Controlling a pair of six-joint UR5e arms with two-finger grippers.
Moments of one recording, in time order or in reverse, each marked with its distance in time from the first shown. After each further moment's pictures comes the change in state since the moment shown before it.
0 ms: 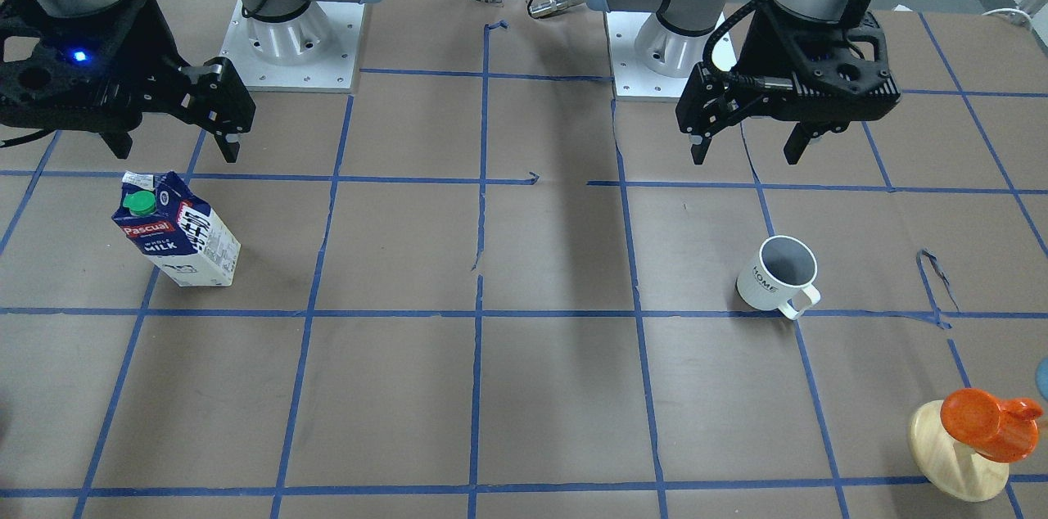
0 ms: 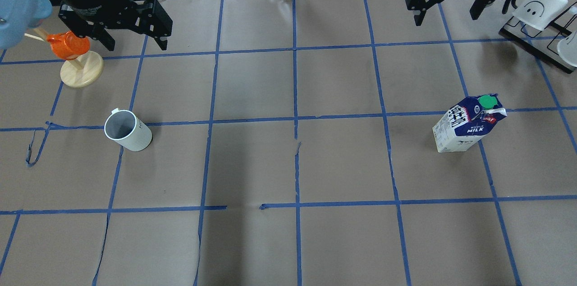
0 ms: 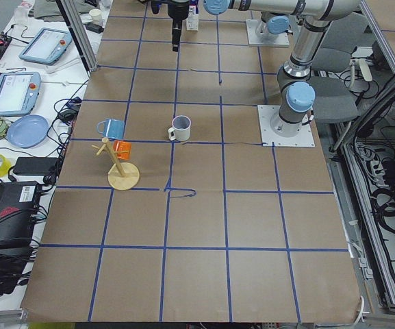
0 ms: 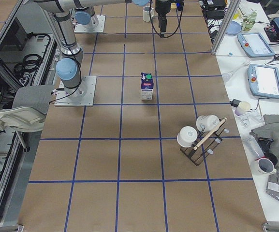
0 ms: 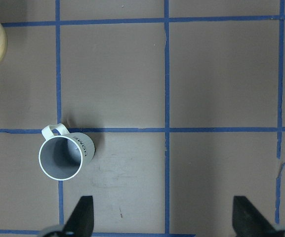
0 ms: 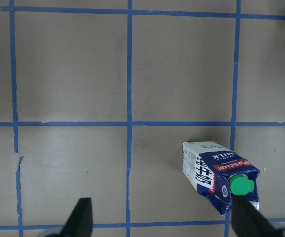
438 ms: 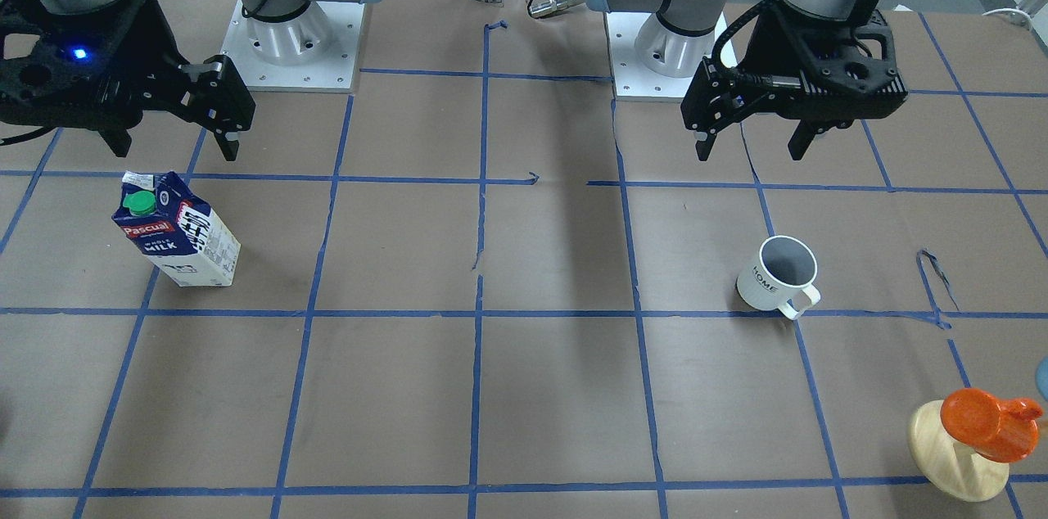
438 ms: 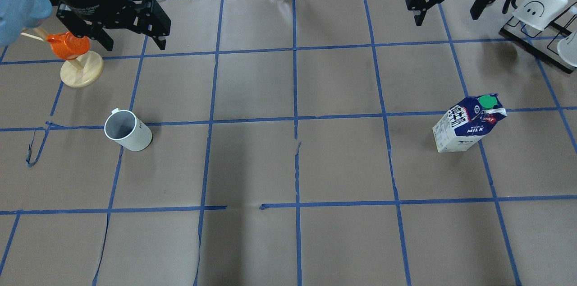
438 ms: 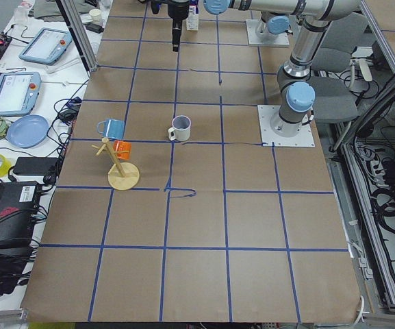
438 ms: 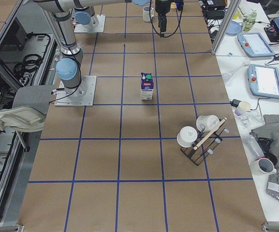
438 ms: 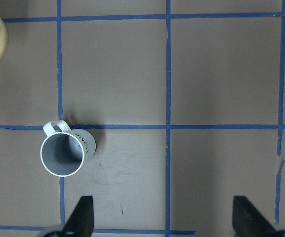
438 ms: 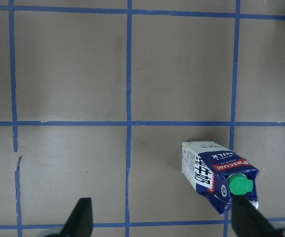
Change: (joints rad) left arm 0.003 0.000 0.001 -0.004 -0.001 0.000; right arm 0.001 -0.001 0.000 0.001 -0.003 -0.002
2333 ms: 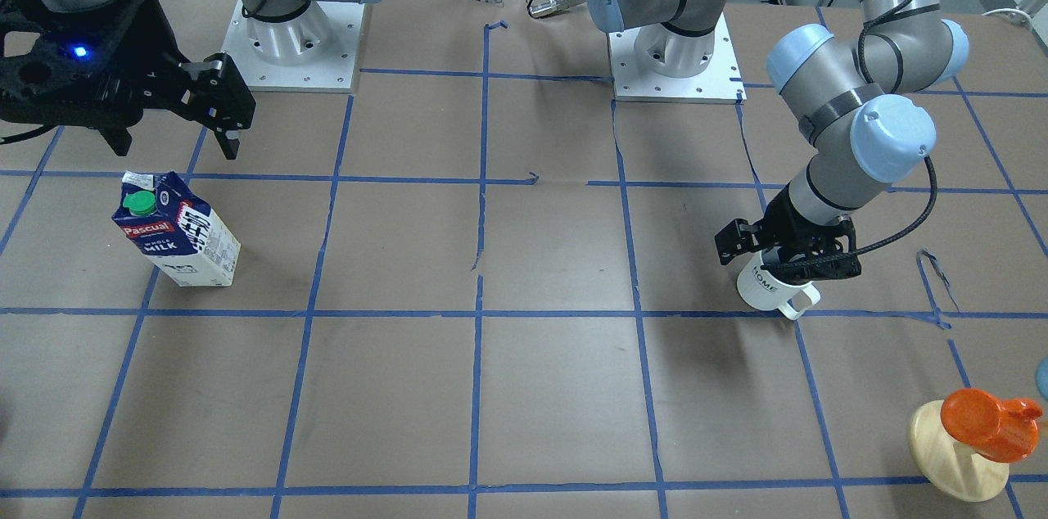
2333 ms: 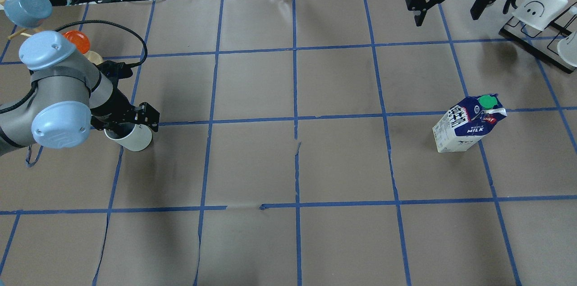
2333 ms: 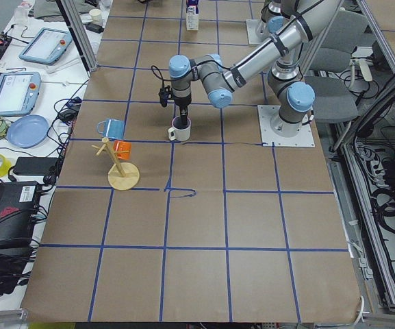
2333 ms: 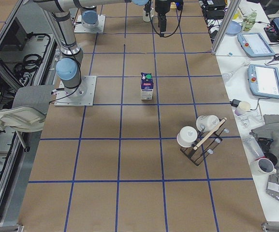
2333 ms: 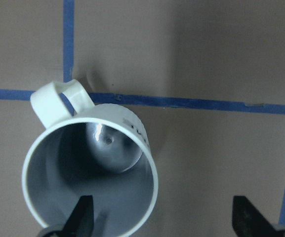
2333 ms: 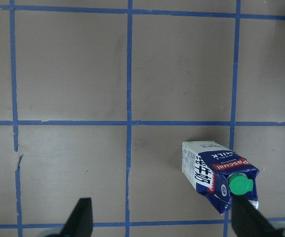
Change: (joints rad) left arm 0.307 -0.183 -0.537 0.559 -0.073 0.239; right arm 0.000 -0.002 0.000 0.002 0.001 -0.002
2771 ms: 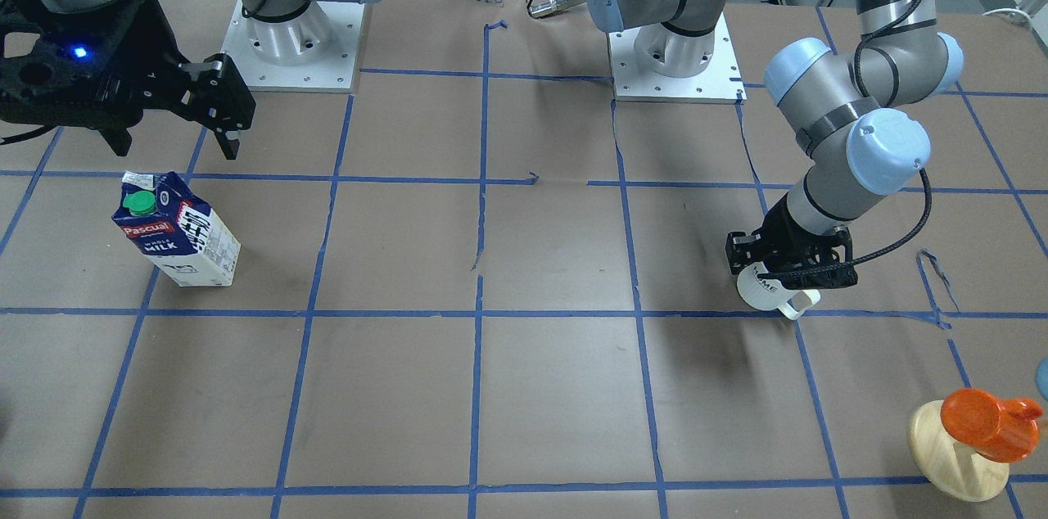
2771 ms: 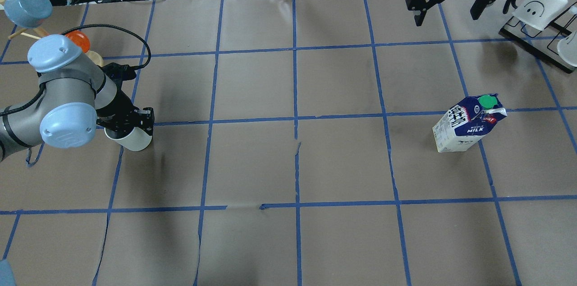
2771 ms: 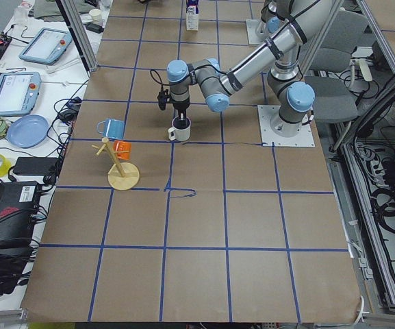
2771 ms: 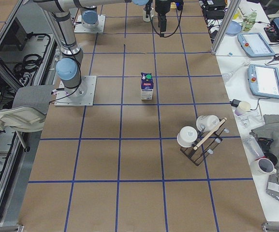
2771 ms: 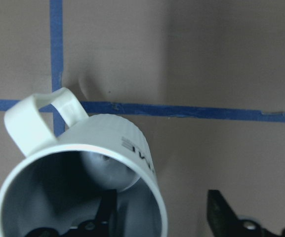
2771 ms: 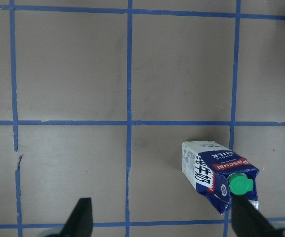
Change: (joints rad) left arm 0.000 -0.027 0.001 0.029 0.006 0.017; right arm 0.000 0.000 0.000 0.000 0.000 0.001
